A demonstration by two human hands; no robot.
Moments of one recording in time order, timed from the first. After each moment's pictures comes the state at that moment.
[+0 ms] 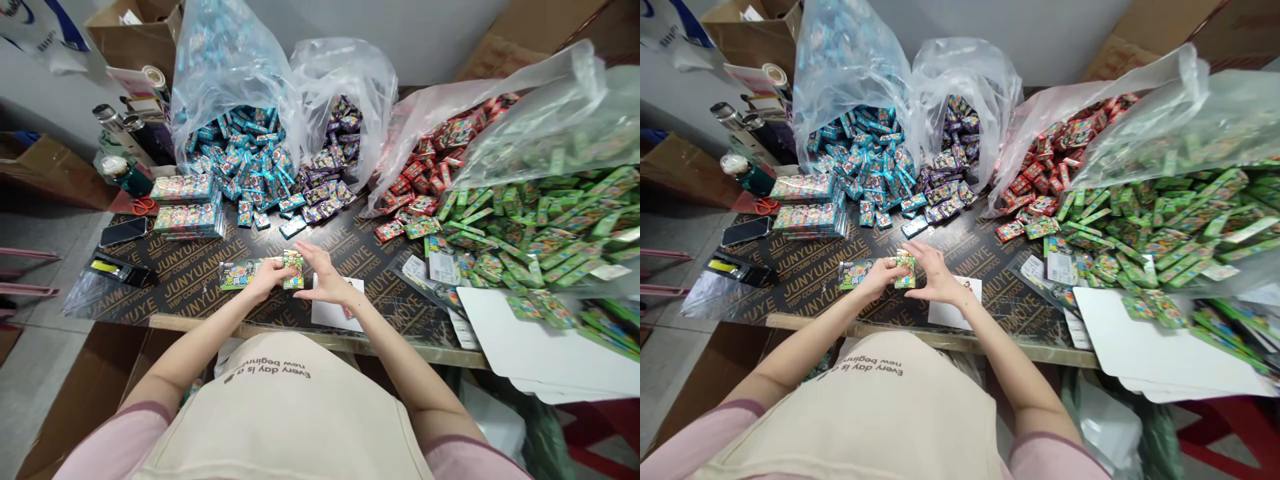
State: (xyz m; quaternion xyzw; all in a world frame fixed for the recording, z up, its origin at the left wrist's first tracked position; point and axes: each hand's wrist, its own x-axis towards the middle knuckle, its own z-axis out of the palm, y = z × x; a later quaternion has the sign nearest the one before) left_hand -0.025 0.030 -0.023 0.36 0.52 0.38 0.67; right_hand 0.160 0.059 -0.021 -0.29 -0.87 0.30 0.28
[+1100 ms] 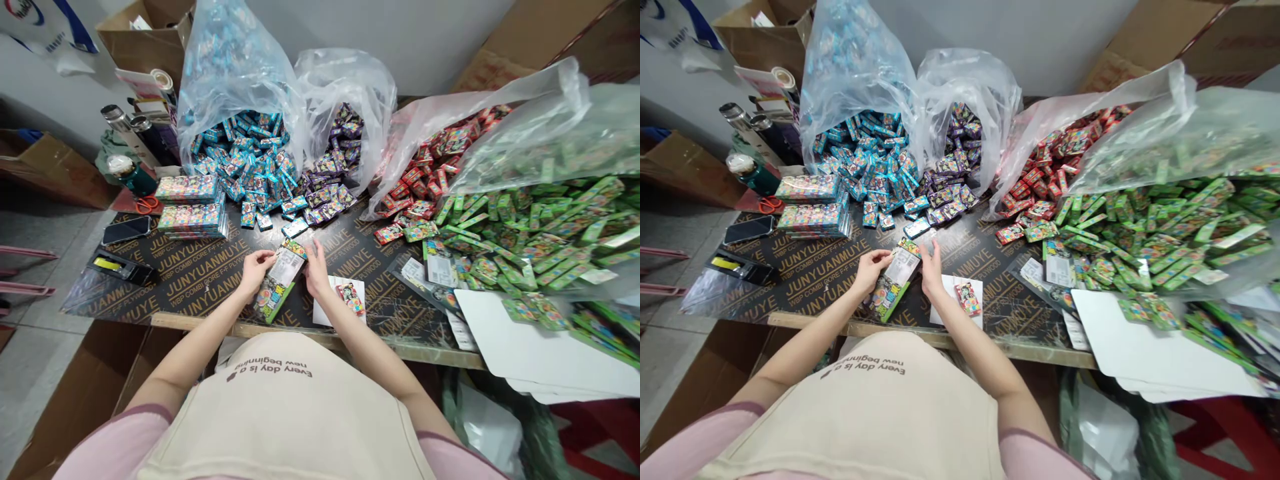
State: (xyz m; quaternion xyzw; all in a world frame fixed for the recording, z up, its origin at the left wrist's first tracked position) left_hand -0.061 0.039 -0.068 0.38 0.61 0.52 0.46; right_hand 0.092 0.067 -0.068 -0.53 -0.29 0.60 0.53
